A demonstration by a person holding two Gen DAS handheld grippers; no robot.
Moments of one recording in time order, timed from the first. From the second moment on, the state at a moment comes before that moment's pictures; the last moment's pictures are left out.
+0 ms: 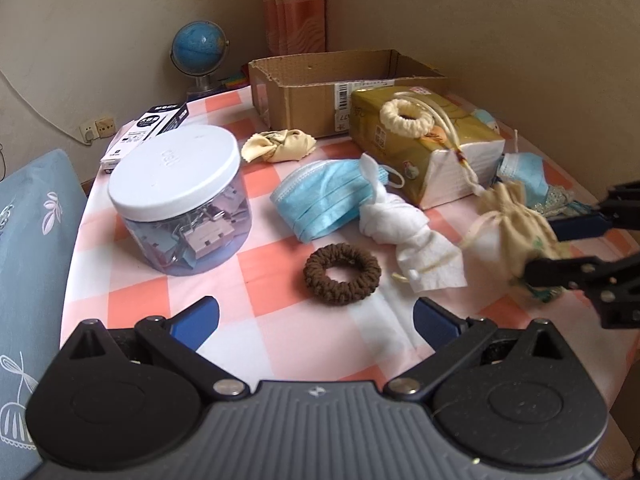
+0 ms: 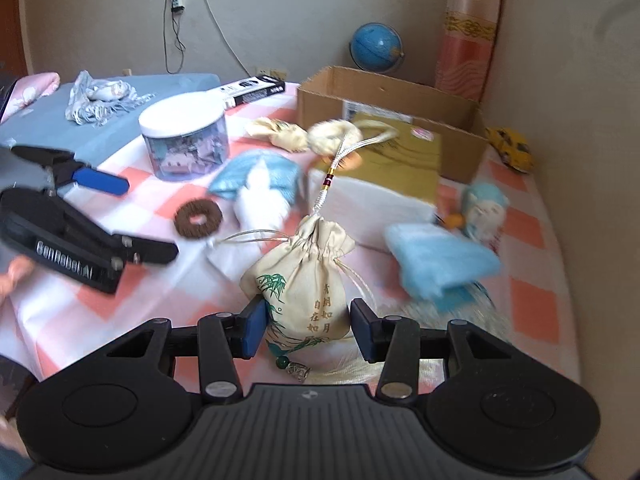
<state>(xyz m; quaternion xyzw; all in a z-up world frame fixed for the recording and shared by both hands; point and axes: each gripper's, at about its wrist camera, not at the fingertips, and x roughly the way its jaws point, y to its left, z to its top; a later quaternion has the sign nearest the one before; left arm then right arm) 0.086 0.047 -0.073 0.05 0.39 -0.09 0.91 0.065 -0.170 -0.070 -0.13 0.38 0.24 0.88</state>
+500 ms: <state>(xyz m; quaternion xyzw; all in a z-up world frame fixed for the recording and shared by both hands) 0.104 0.040 -0.092 0.06 0.40 -0.08 0.91 0.054 -0.178 -0.091 -0.12 0.39 0.25 0.88</state>
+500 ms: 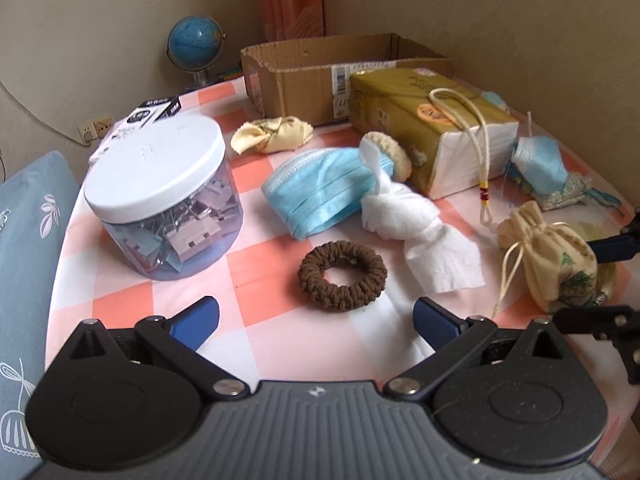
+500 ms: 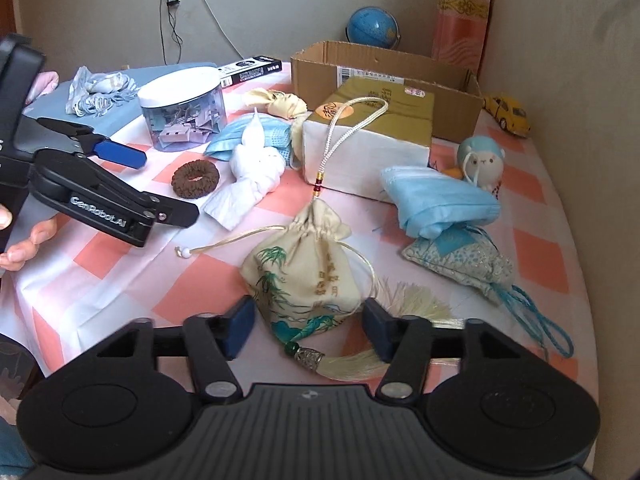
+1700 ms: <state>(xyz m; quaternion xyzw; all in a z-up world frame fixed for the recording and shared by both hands) 0.115 0.034 -0.090 0.05 0.38 -0.13 0.92 0.055 -0.170 -0.102 -0.12 0.36 0.25 0.89</state>
